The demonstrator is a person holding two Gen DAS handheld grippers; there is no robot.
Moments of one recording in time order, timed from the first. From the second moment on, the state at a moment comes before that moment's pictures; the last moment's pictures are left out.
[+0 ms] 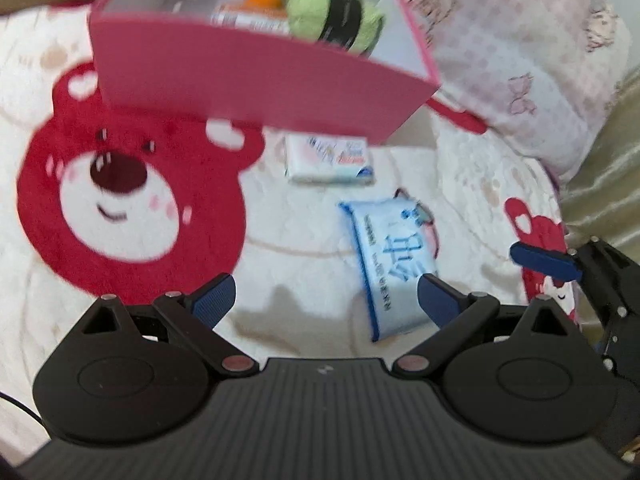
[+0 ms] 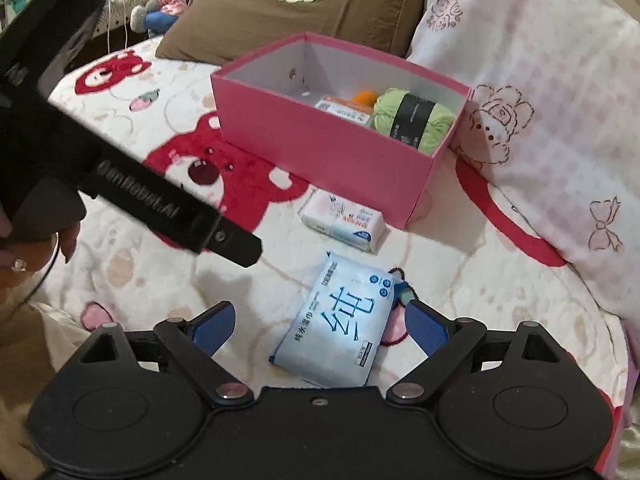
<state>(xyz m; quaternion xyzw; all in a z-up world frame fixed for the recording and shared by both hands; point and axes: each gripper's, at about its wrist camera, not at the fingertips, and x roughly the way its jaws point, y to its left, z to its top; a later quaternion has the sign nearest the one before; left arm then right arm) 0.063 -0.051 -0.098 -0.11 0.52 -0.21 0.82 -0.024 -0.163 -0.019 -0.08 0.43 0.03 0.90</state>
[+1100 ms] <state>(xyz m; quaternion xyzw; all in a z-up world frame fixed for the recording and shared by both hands) 0.074 -0.105 -0.152 -0.09 0.51 -0.26 0.82 -0.005 -0.194 -0.103 0.04 0.45 0.01 0.89</state>
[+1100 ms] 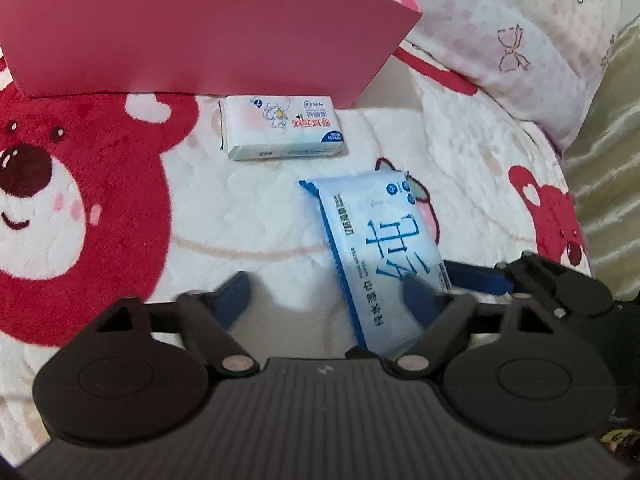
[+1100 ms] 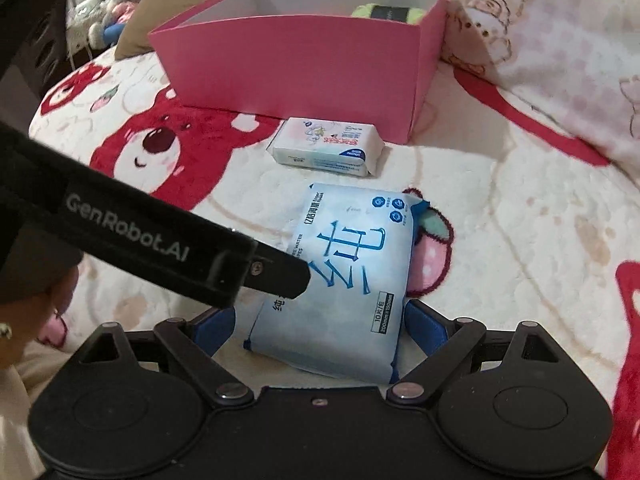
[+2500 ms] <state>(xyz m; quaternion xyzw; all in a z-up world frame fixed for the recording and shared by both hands) 0.063 -0.108 -0.123 -0.14 0.51 -0.33 0.79 -0.012 -0.175 -0.082 0.03 0.44 -0.03 0.90</state>
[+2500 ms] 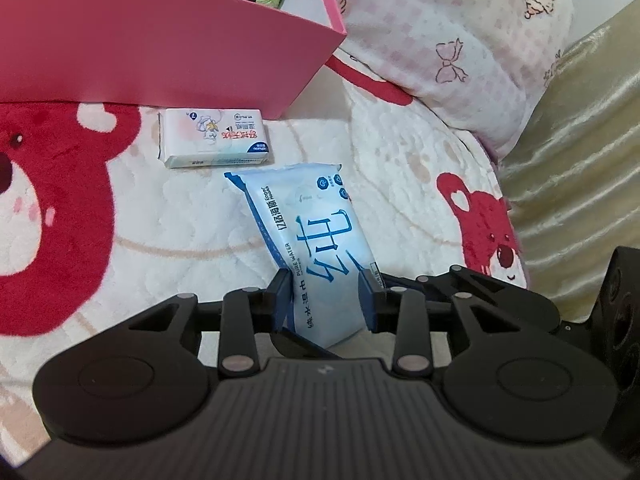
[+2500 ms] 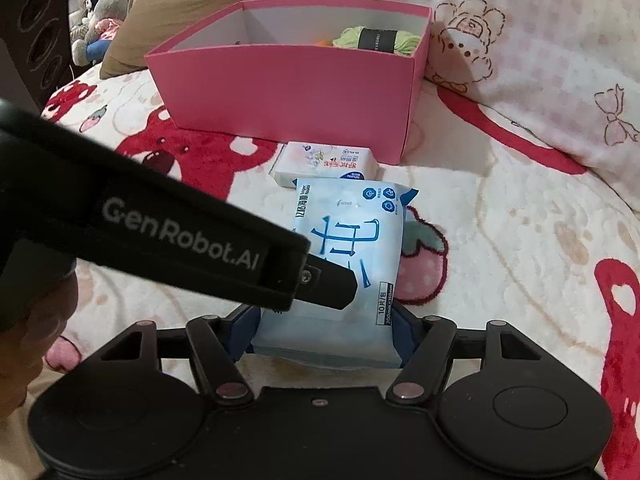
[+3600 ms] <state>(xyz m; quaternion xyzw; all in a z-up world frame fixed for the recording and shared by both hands) 0.060 -0.058 -0.027 -0.11 0.47 -0.34 0.81 0.002 -0.150 0.017 0.02 0.42 0.04 0.91</state>
